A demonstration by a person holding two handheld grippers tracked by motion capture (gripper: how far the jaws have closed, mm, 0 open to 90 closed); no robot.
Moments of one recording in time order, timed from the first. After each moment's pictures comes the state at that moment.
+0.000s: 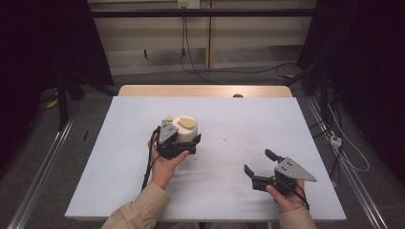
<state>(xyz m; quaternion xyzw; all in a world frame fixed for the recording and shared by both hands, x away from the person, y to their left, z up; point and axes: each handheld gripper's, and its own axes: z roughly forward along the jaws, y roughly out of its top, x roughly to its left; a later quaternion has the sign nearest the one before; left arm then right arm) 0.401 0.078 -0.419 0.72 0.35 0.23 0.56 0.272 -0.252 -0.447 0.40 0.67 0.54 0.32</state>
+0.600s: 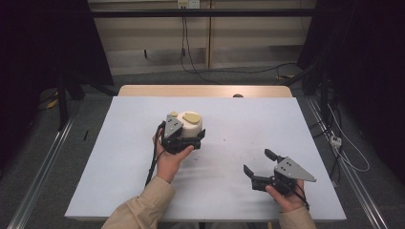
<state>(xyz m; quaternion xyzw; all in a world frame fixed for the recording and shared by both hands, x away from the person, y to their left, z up) 0.411 0.062 -0.414 0.72 0.35 0.23 0.56 0.272 -0.250 -0.446 0.39 0.67 0.54 0.32</state>
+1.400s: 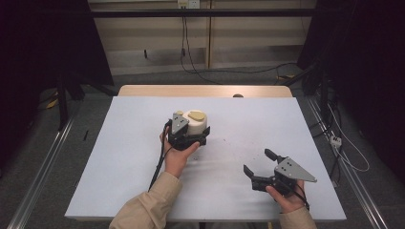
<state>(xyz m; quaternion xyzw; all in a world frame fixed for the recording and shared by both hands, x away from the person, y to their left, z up) 0.427 0.047 -0.428 0.71 0.37 0.22 0.56 0.271 -0.250 -0.444 0.39 0.67 0.55 0.32</state>
